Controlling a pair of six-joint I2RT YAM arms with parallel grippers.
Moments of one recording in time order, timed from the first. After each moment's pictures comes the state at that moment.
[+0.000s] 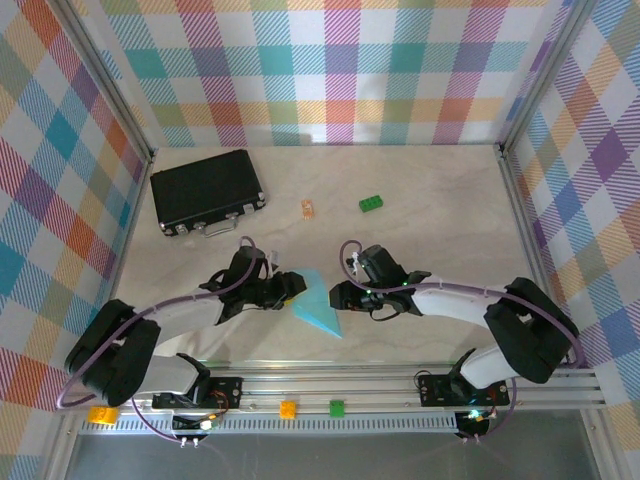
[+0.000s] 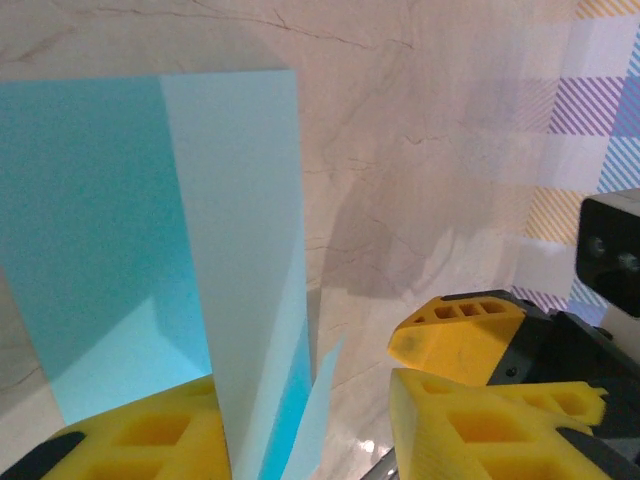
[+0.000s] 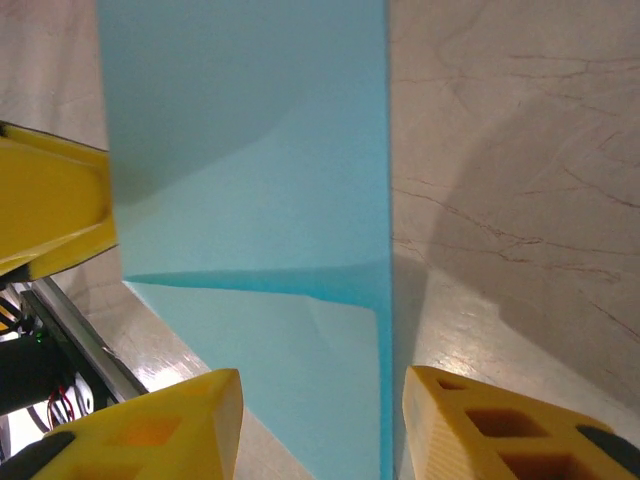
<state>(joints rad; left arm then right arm) -0.53 1.35 0.47 0.14 0.52 -1.05 0.78 1.43 0.63 -0.07 -0.38 0.71</state>
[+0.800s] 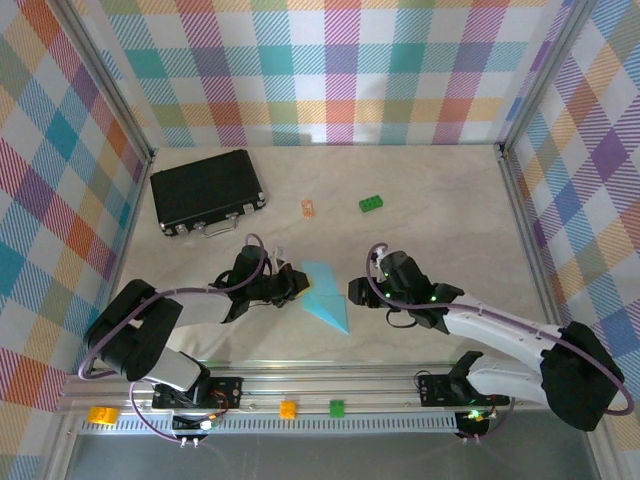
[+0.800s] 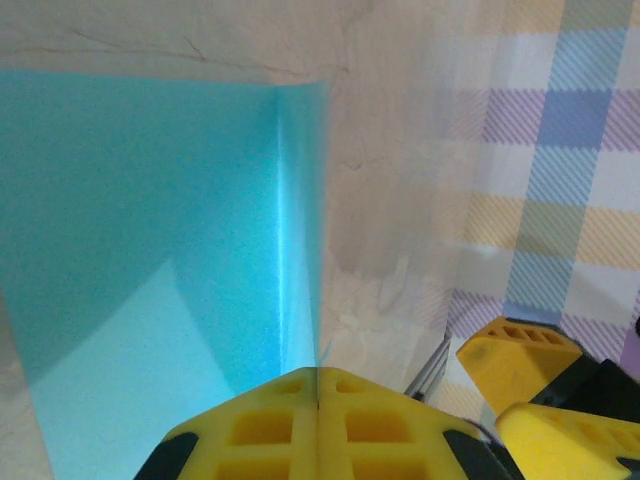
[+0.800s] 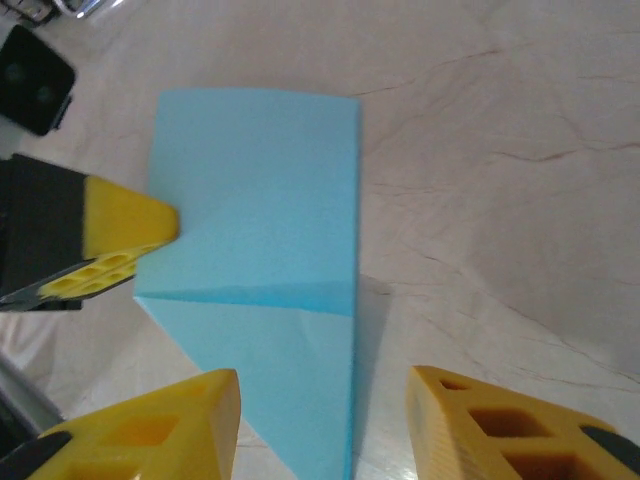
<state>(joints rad) -0.53 1.45 0.42 0.44 0.55 -1.16 0.78 1.11 0.52 -0.14 -0.10 0.67</state>
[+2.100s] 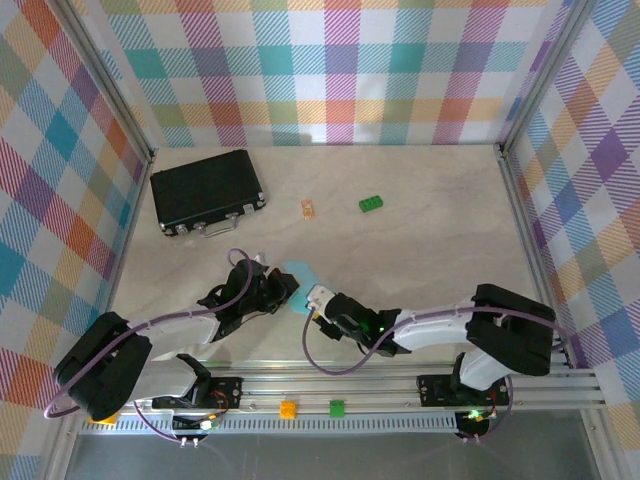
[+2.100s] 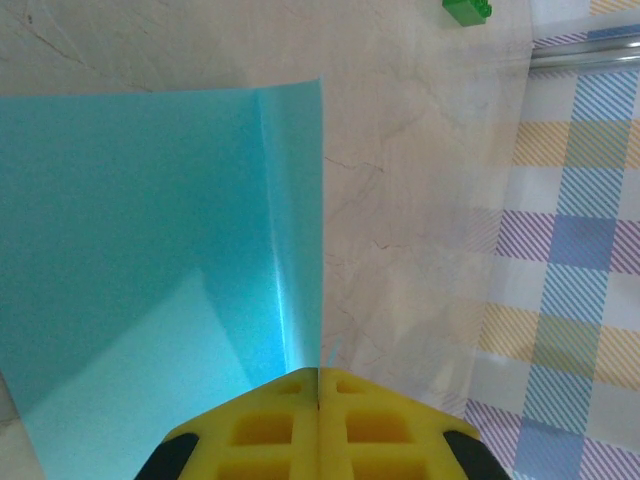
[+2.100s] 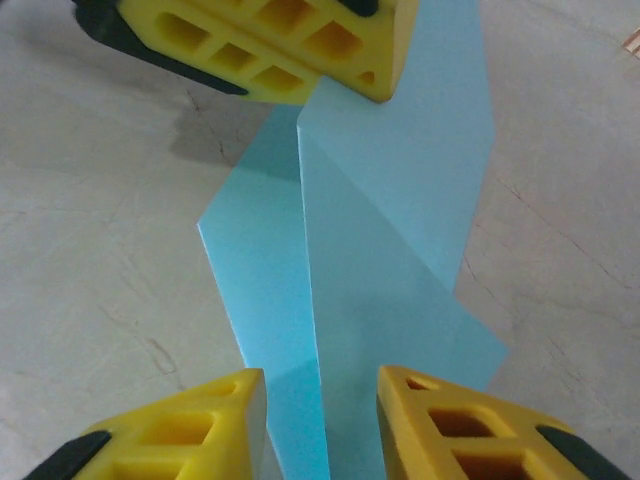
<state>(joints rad) -0.63 1.23 0.34 0.33 0.22 -1.28 1.20 1.54 0.56 0.27 0.34 -0.04</state>
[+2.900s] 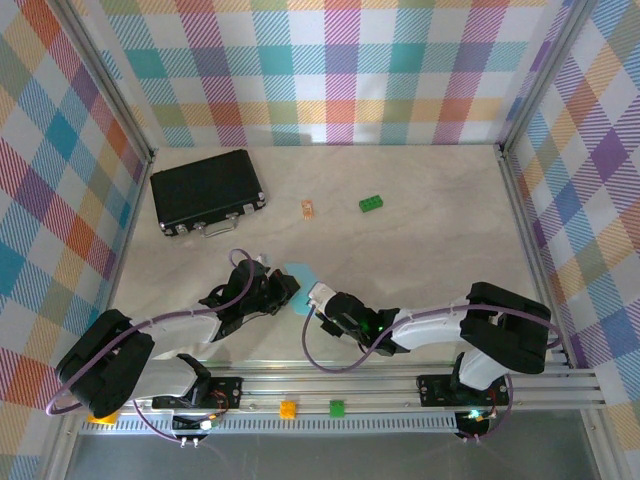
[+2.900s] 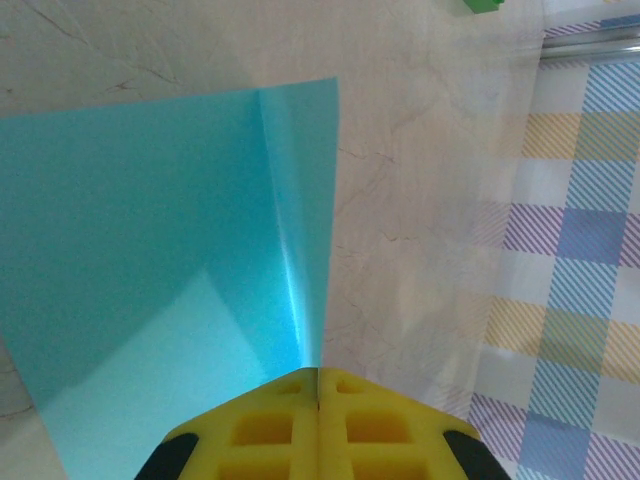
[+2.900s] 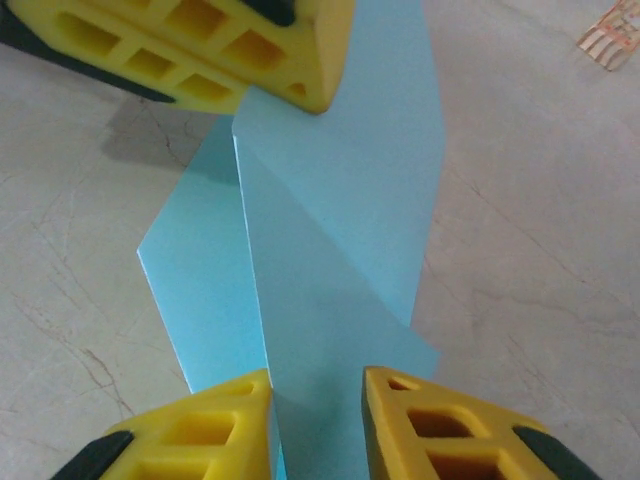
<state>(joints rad) -0.63 1.25 0.34 0.33 0.23 -1.28 1.19 1.55 0.54 0.30 0.39 -0.07</state>
